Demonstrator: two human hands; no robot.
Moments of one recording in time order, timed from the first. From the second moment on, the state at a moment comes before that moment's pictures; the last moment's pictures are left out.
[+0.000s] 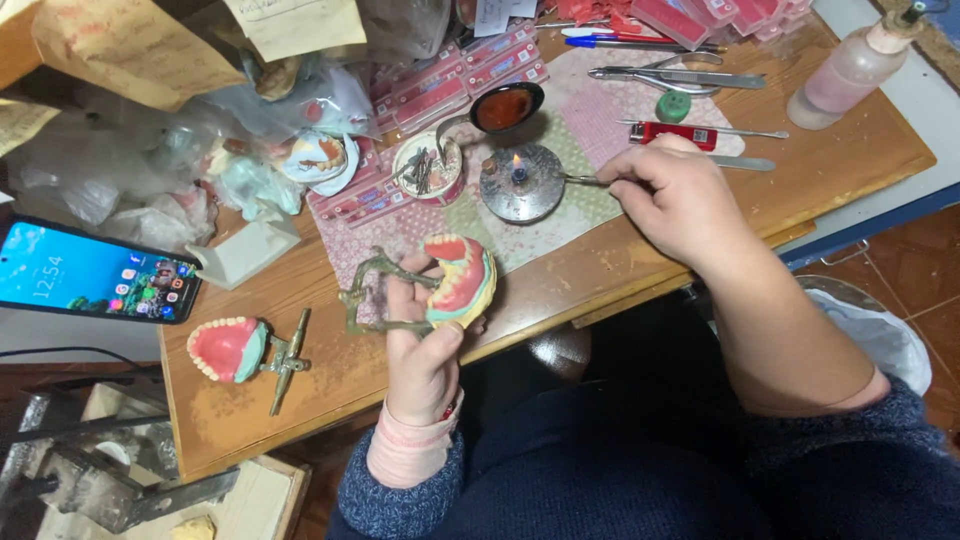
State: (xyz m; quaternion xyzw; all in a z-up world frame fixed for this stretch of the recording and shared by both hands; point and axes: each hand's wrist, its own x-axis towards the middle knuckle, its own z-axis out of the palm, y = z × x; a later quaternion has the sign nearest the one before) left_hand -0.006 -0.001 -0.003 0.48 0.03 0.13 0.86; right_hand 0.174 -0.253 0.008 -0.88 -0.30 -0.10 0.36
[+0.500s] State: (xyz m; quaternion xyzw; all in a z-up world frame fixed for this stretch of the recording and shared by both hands) left_hand -0.005 0.006 0.041 0.77 0.12 0.06 0.62; right_hand 0.213 -0.333 -0.012 -0.91 -0.20 -0.23 0.28
